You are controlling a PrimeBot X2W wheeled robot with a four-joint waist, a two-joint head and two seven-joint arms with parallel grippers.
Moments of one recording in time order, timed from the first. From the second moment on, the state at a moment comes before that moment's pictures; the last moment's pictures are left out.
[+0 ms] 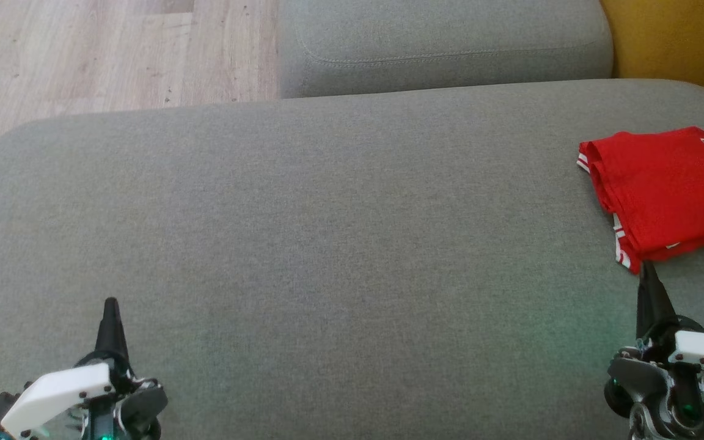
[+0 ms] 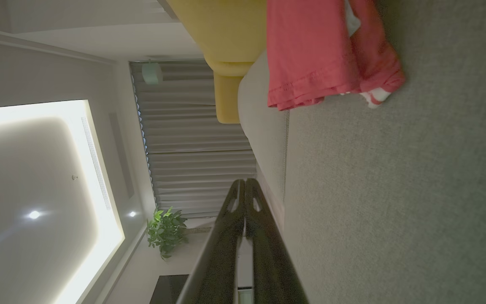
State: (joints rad) left arm -0.06 0.05 0.07 0.27 -1.61 -0.12 0.10; right arm -0.05 -0.05 -0.10 0.28 1.63 0.13 0.08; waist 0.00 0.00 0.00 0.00
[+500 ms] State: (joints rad) left arm -0.06 0.05 0.07 0.27 -1.61 -0.12 0.10; right arm -0.05 -0.05 -0.11 0.28 1.63 0.13 0.09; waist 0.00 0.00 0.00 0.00
